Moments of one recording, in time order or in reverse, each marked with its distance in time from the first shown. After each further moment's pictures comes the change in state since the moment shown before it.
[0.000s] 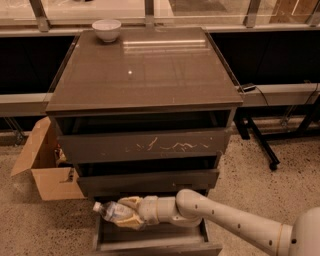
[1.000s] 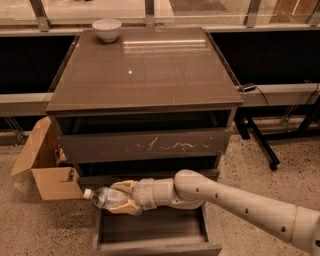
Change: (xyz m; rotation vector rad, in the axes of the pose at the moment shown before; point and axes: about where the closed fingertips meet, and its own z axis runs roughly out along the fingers) arm -0.102 0.006 -0.019 -0.017 0.023 -0.106
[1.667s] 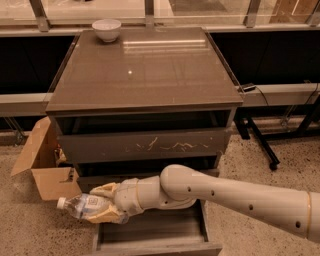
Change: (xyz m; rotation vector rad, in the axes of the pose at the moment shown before) arm -0.089 0.066 0.011 -0.075 0.056 0.009
